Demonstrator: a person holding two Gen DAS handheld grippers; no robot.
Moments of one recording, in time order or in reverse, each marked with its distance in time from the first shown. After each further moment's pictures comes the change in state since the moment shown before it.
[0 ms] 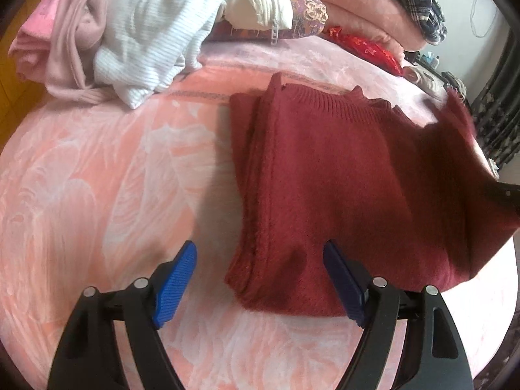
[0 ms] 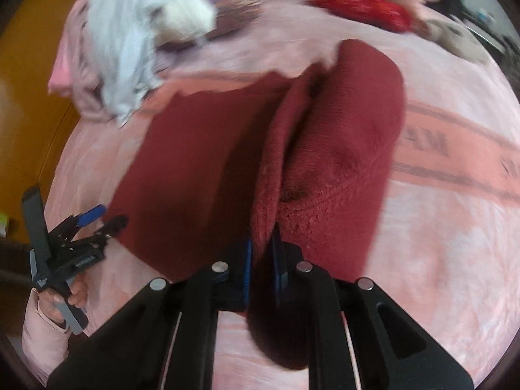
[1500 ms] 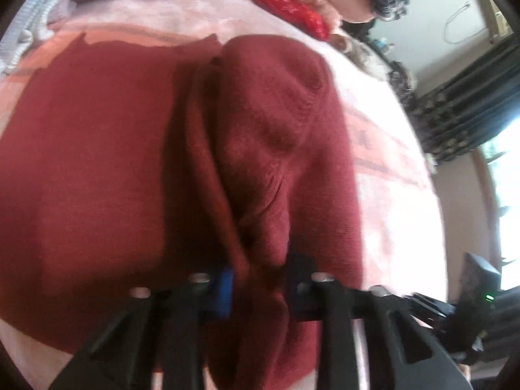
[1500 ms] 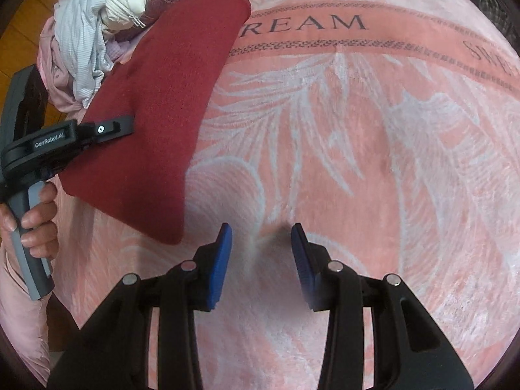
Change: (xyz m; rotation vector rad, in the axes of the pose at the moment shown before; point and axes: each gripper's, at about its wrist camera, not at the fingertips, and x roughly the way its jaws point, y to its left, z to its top) left arm 0.061 -0.173 0.032 -0.069 0.171 -0.368; right arm -0.008 -0.160 -0.118 0.163 0.032 0.026
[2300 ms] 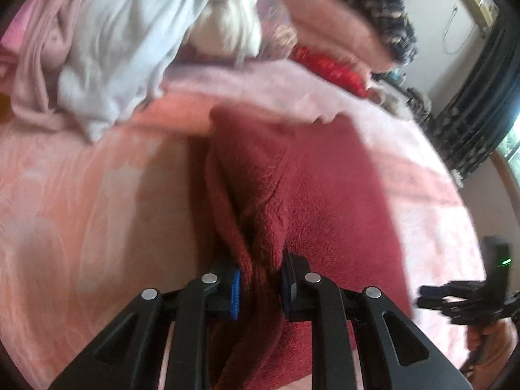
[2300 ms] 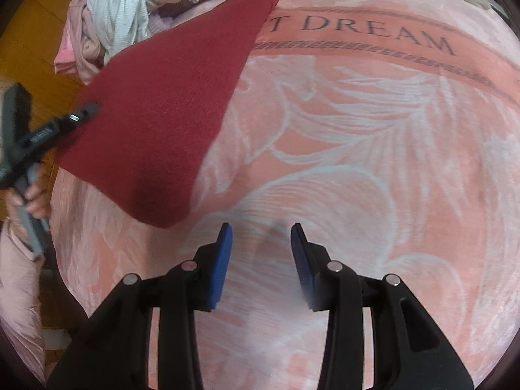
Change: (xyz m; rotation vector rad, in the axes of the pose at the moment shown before) left arm -0.117 0.141 -0.005 0.106 -0.218 0.190; right arm 0.030 0.088 0.011 -0.111 0.030 0.080
